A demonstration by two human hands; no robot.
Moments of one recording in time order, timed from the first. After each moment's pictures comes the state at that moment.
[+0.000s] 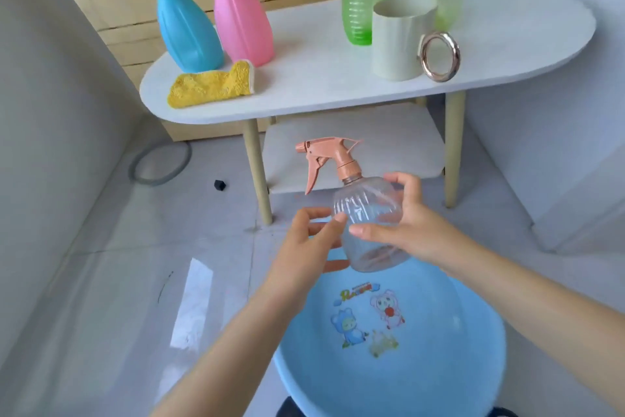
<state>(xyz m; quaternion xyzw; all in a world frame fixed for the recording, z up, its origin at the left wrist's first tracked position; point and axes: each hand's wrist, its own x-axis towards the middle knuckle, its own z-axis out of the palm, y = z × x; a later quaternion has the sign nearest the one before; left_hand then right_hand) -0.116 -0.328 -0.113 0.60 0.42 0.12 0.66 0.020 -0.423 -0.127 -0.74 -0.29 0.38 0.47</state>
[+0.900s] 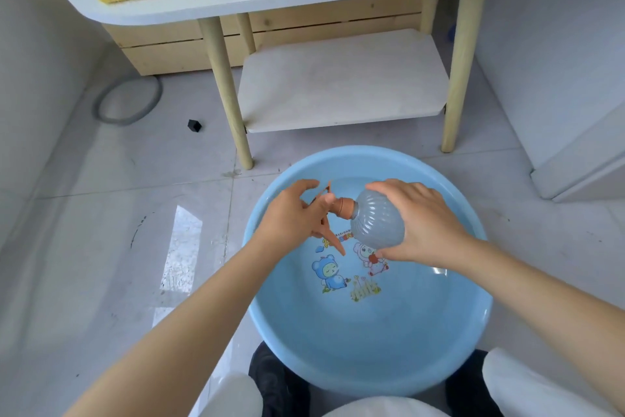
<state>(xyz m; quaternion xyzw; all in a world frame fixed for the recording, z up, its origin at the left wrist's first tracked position) -0.111 -0.311 -0.225 0.75 0.40 0.02 0.52 0.035 -0.466 -0.256 -0.82 -0.52 0.18 0.17</state>
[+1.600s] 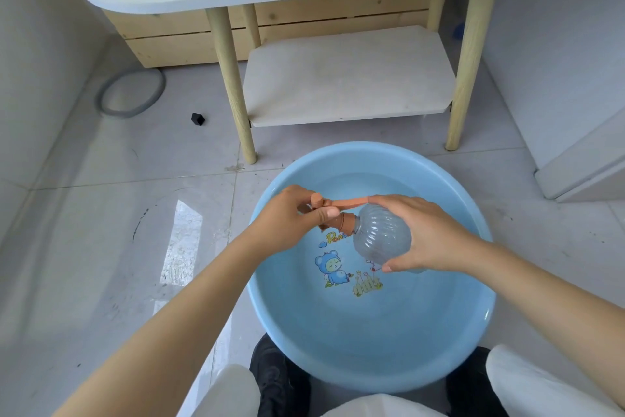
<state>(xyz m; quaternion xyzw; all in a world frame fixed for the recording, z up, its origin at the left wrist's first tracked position) -0.132 -0.297 -0.230 0.83 0.30 -0.01 0.47 0.035 -0.473 -0.262 -0.78 -0.54 0.28 0.16</state>
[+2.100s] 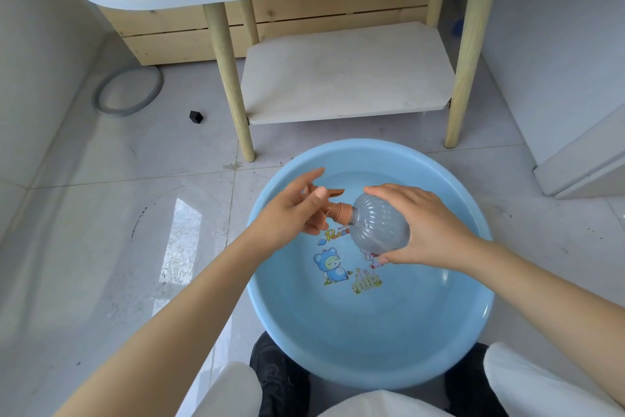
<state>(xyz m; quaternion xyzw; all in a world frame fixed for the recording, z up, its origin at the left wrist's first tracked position) -0.132 -0.304 -0.230 0.71 0.33 0.02 0.62 0.034 -0.474 -0.264 -0.78 -0.56 0.22 0.19</state>
